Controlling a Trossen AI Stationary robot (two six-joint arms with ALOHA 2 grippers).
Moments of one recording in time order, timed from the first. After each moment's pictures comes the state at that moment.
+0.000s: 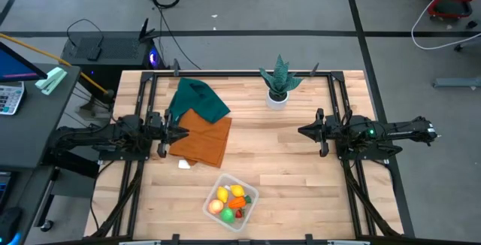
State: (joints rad) left arm 0.05 0.08 0.01 0.10 0.03 -0.19; right arm 0.06 0.06 0.04 0.00 0.13 0.18
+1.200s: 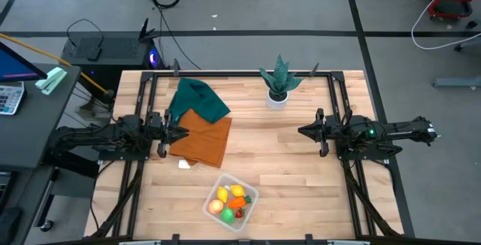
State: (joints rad) left arm 0.05 0.08 0.01 0.10 0.03 -0.19; right arm 0.06 0.06 0.04 0.00 0.13 0.18
